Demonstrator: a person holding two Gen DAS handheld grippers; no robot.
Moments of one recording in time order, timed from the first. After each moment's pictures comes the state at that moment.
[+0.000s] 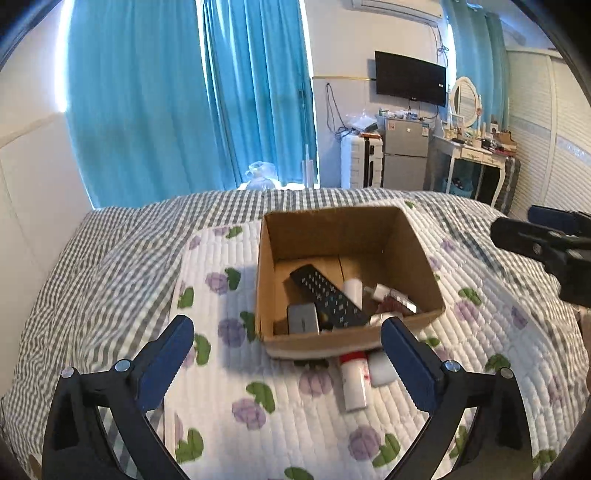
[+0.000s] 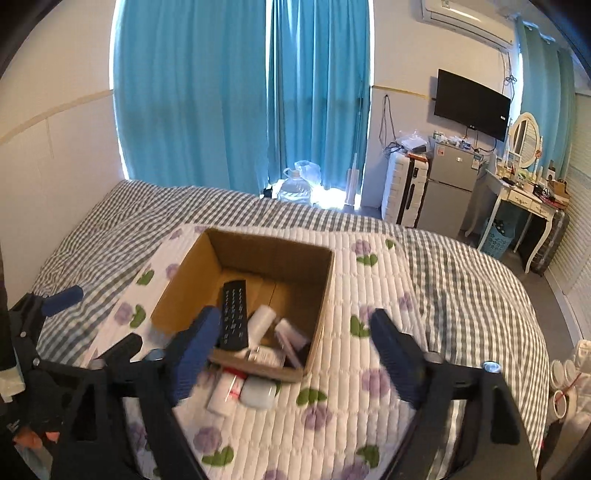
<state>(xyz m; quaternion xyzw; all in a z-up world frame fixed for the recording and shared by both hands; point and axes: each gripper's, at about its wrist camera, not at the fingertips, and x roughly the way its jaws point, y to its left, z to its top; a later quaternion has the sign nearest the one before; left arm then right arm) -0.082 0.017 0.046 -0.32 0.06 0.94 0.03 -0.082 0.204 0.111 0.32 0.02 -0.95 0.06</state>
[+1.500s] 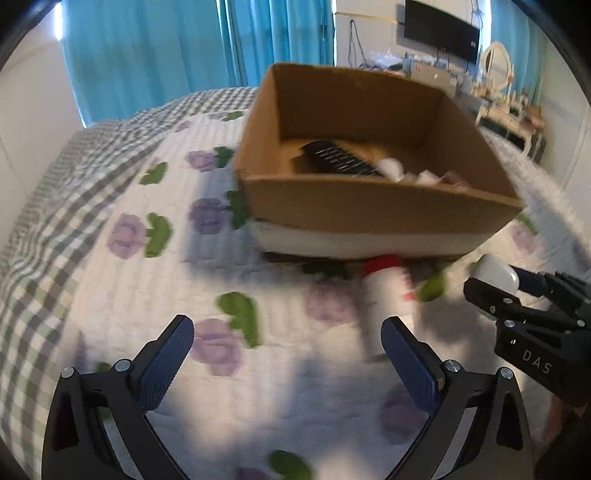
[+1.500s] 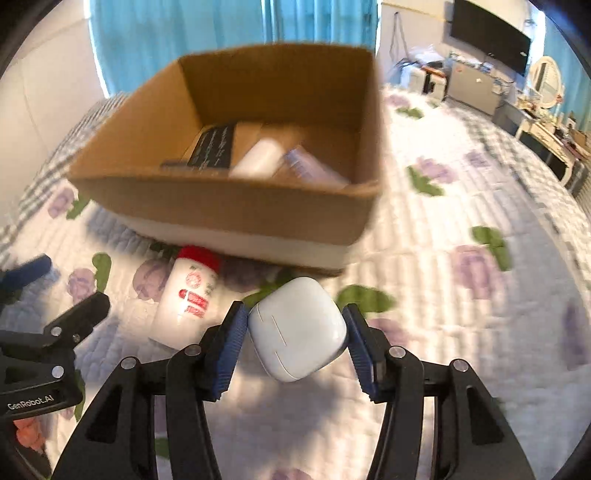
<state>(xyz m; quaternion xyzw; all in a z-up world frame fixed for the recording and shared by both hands) -0.095 0.019 -0.075 -0.44 0.01 0.90 0.00 -0.115 0.210 -0.073 0.45 0.02 -0.89 0.05</state>
